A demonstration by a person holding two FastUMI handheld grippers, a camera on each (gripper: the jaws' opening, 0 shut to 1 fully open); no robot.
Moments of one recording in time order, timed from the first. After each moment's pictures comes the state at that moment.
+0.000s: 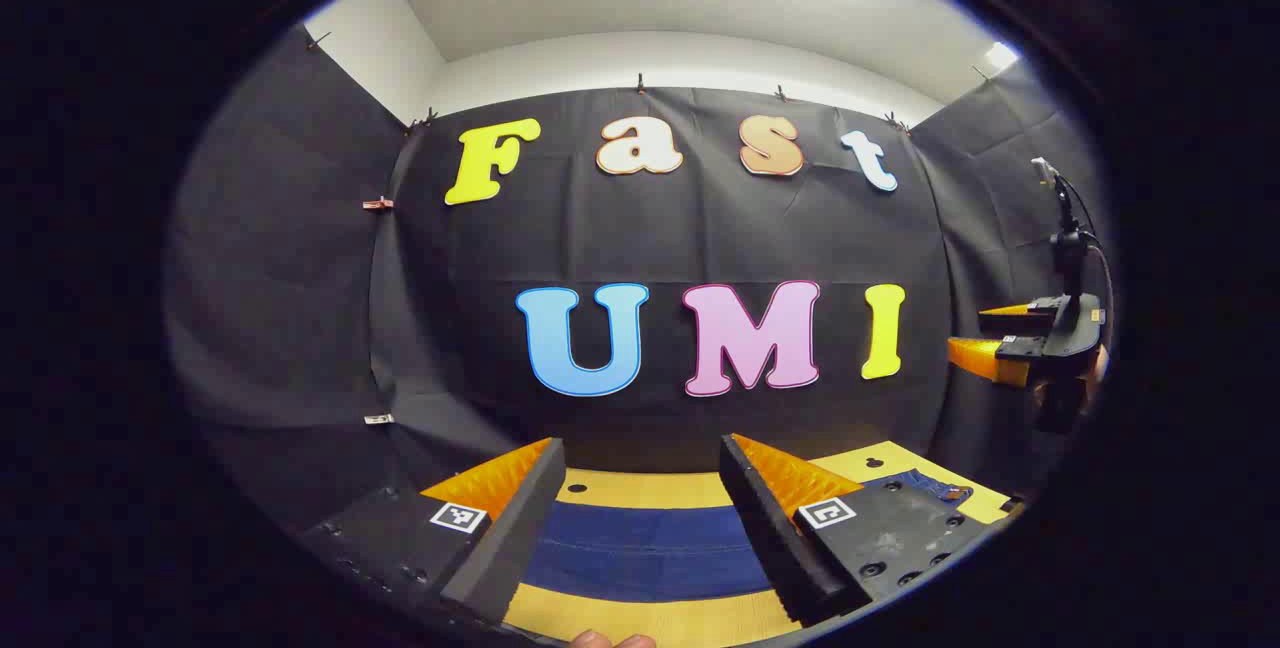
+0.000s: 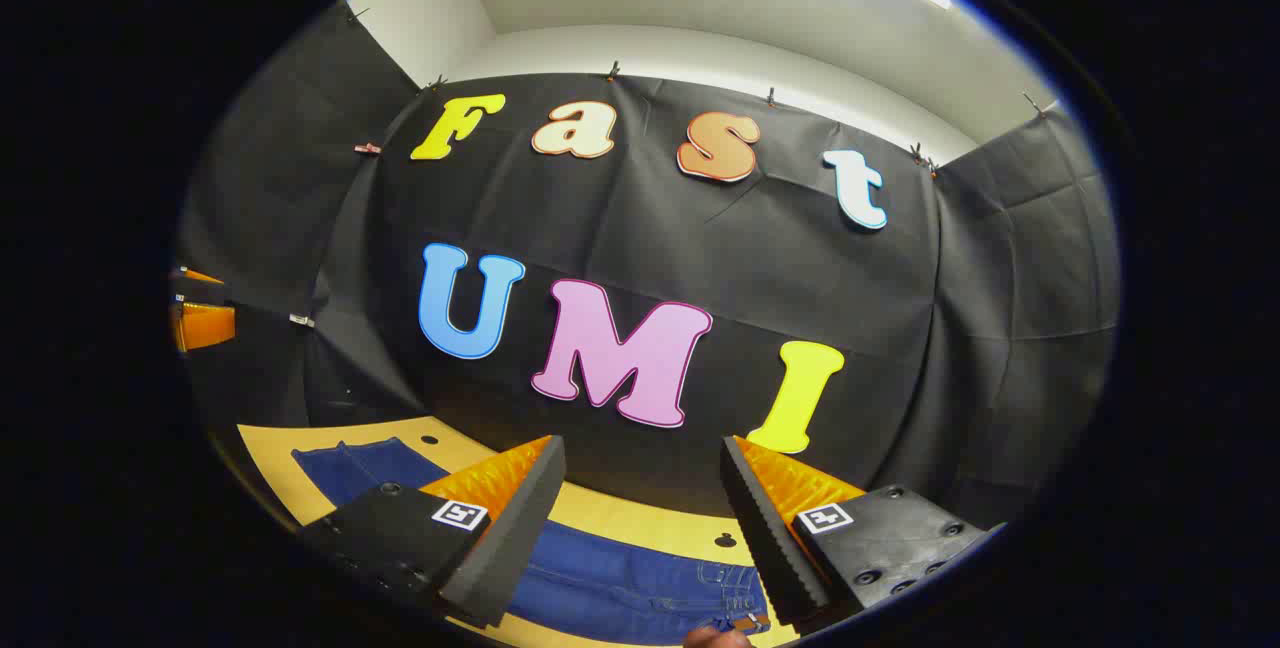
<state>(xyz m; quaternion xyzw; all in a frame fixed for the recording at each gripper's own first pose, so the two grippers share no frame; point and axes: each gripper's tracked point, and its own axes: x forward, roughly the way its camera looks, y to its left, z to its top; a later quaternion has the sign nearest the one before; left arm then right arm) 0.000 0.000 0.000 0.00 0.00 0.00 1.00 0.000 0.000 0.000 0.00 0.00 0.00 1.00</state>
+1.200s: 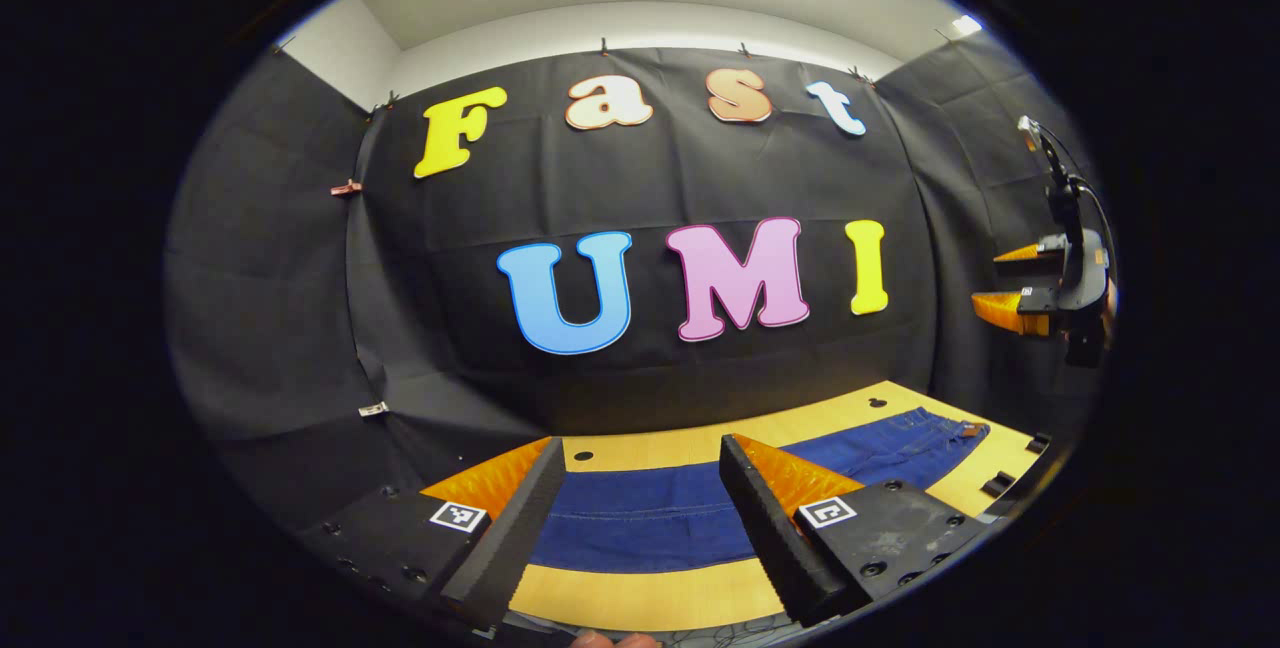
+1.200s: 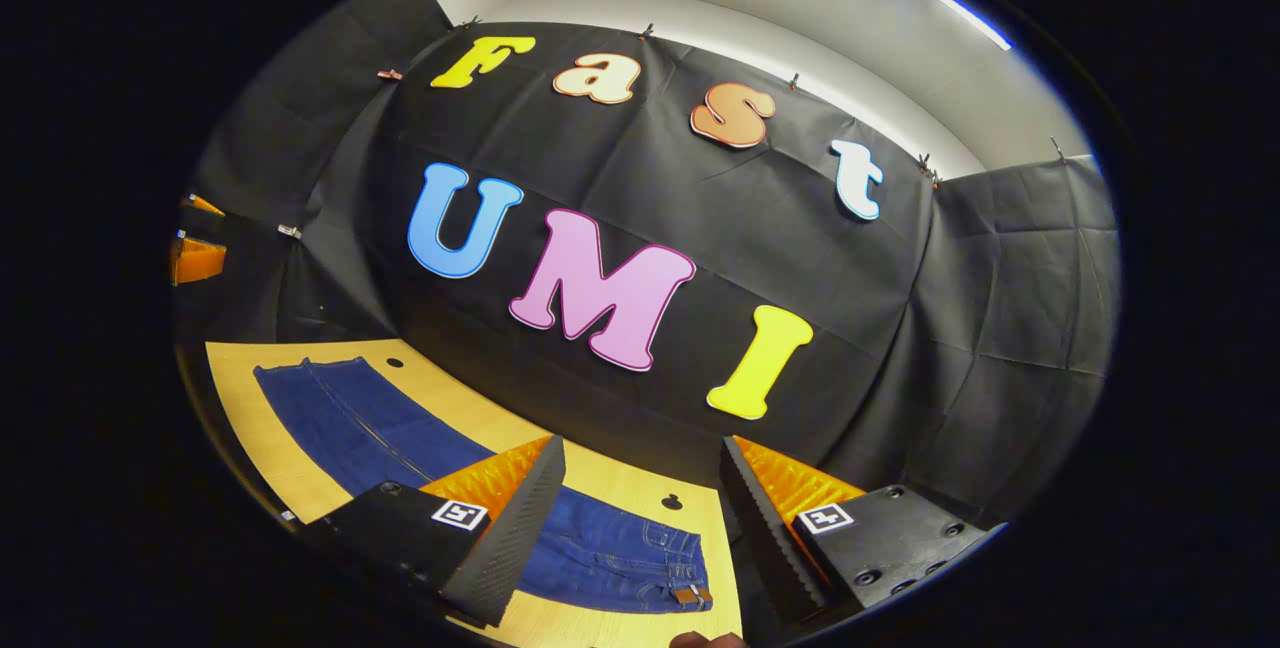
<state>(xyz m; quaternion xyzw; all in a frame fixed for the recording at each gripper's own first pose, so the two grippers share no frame) -0.004 0.025 -0.061 0.07 0.05 -0.05 0.99 -0.032 -0.011 -0.065 -0.08 0.07 -0.04 0.99</state>
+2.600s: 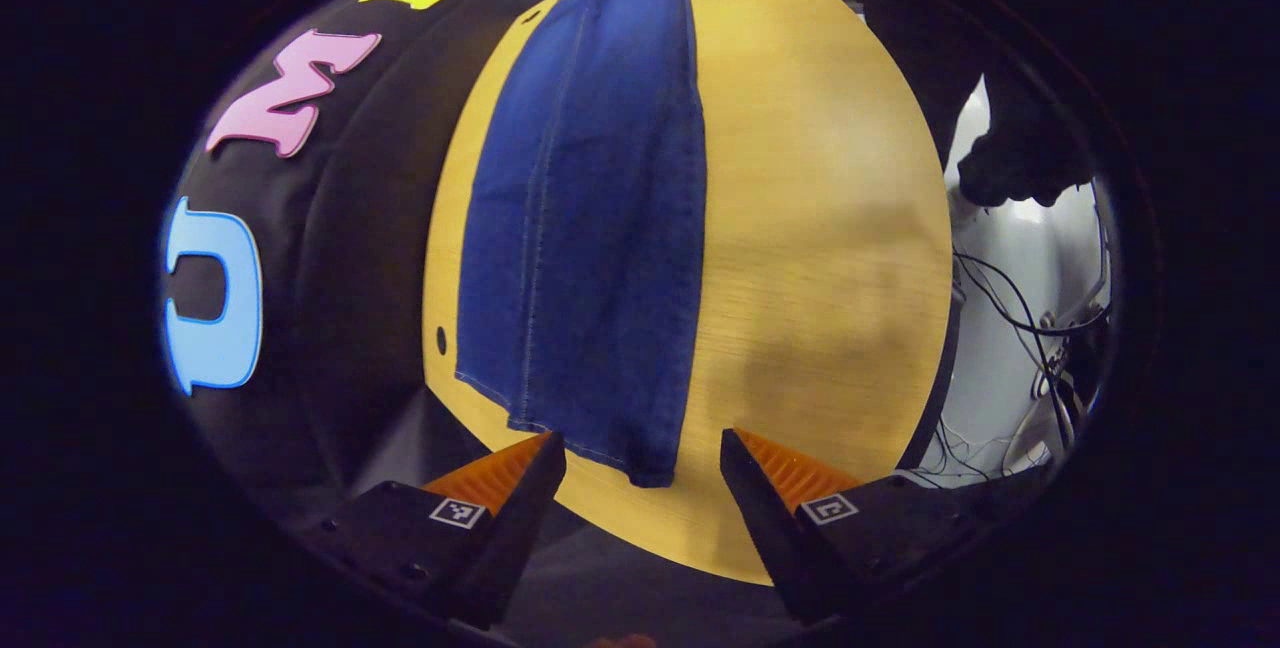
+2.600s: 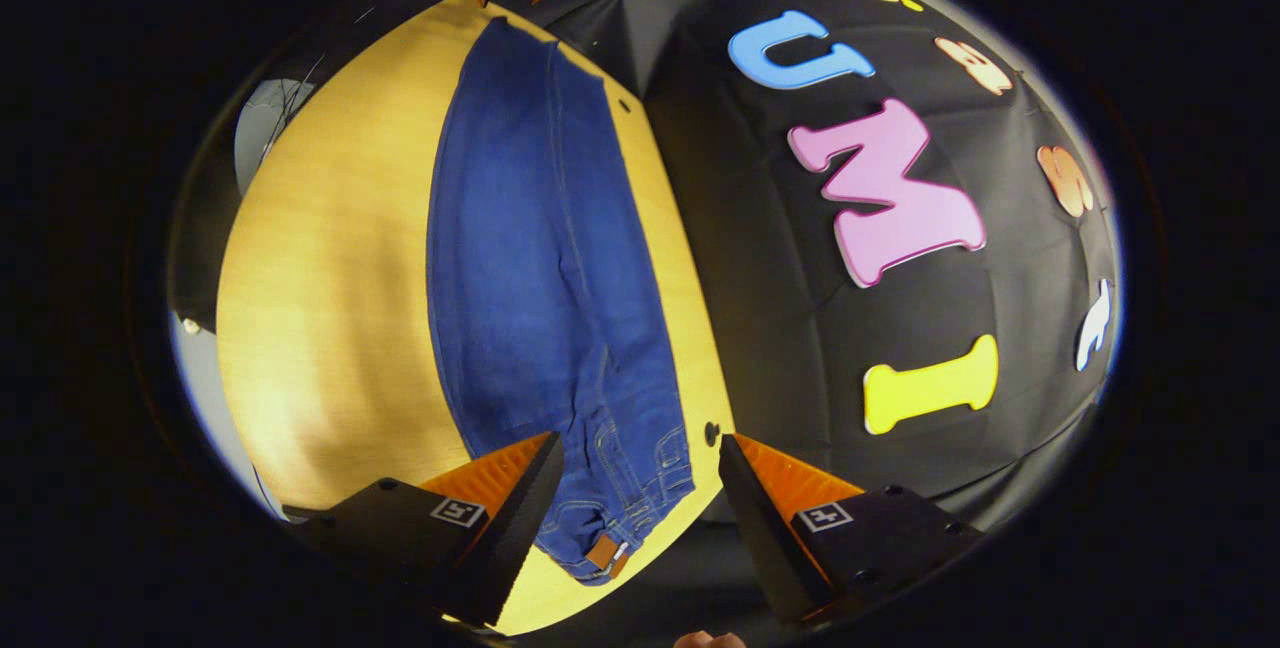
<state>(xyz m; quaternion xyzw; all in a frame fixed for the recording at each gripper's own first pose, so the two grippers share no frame) 0.107 0.217 -0.420 0.61 0.35 -0.39 0.60 0.000 -0.025 -0.392 -0.45 0.23 0.25 0.83</state>
